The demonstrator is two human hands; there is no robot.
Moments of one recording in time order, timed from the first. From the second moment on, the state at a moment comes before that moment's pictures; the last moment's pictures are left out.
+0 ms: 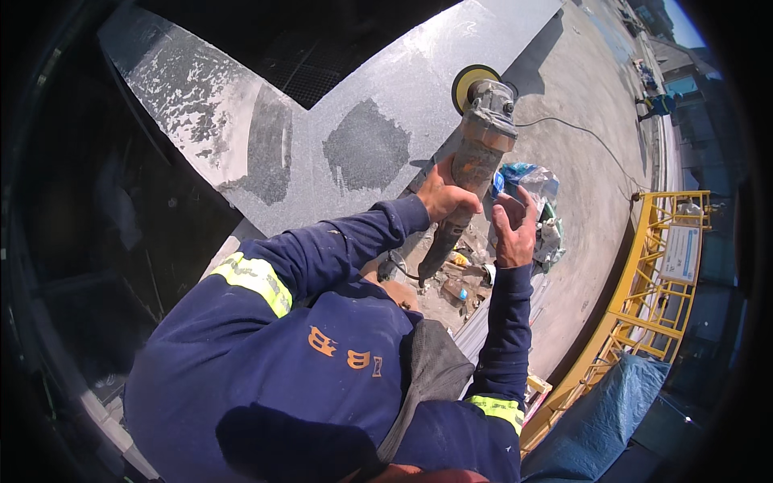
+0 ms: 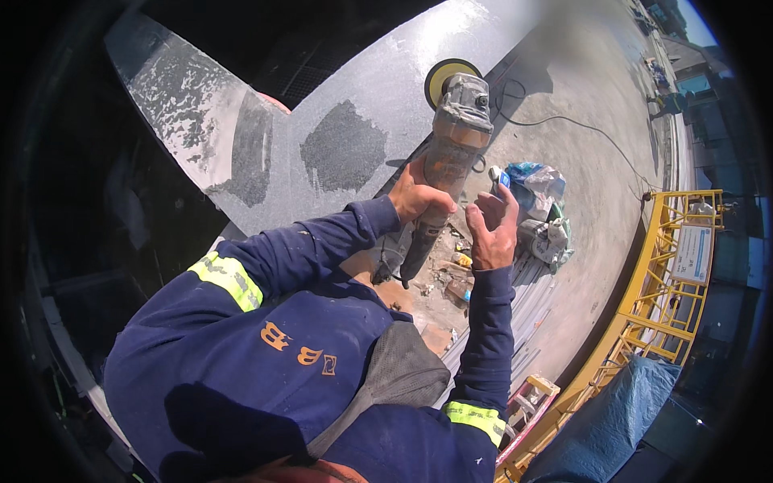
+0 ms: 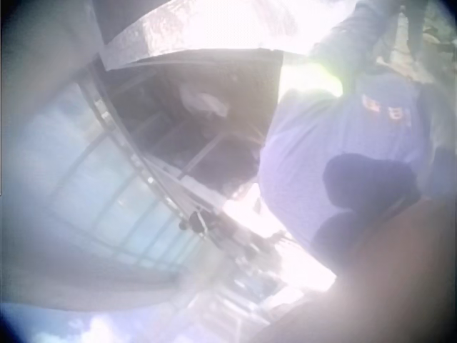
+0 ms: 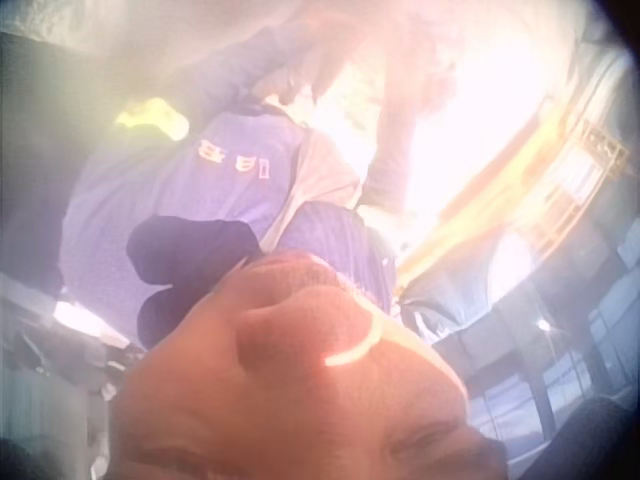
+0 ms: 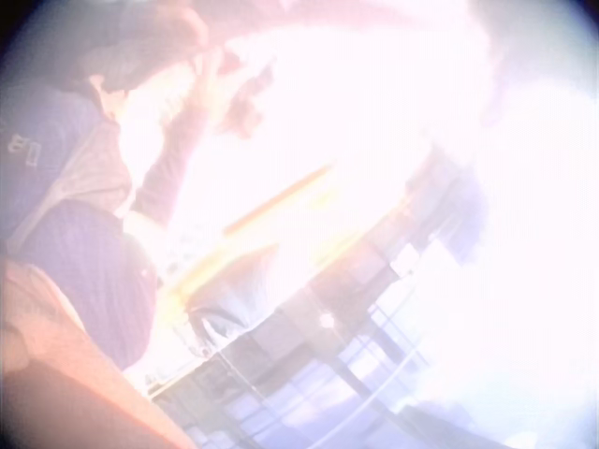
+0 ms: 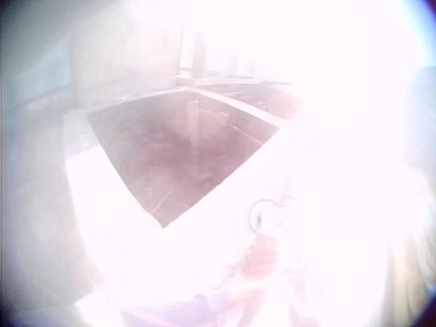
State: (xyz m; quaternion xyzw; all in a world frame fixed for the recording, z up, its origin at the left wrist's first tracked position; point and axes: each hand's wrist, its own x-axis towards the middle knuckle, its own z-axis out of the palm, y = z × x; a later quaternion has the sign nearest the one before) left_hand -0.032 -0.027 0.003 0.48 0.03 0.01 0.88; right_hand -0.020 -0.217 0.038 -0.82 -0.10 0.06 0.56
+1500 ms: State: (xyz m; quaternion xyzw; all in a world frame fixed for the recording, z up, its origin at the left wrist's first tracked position) left_hand -0.059 -0.068 -0.022 0.35 -0.05 -0.08 0.93; right_hand 0.042 -0.128 0.076 -0.95 -0.17 0.15 0.23
